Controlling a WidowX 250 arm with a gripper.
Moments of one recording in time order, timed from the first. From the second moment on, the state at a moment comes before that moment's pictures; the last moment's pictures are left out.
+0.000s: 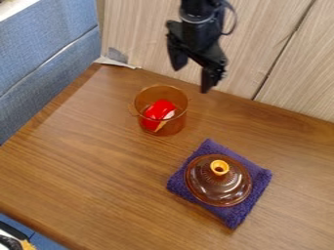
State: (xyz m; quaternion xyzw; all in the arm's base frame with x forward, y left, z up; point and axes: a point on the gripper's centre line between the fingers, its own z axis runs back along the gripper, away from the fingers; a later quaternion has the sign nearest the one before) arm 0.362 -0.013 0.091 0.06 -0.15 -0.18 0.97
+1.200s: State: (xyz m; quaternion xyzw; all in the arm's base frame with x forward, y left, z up) arm 0.282 -0.089 0.020 -0.02 0.02 -0.34 0.94
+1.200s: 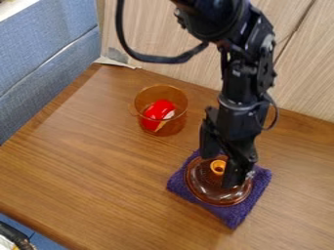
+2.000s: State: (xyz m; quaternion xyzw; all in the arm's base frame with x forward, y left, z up) arm 0.290 -0.094 0.014 0.01 0.03 -0.35 0.94
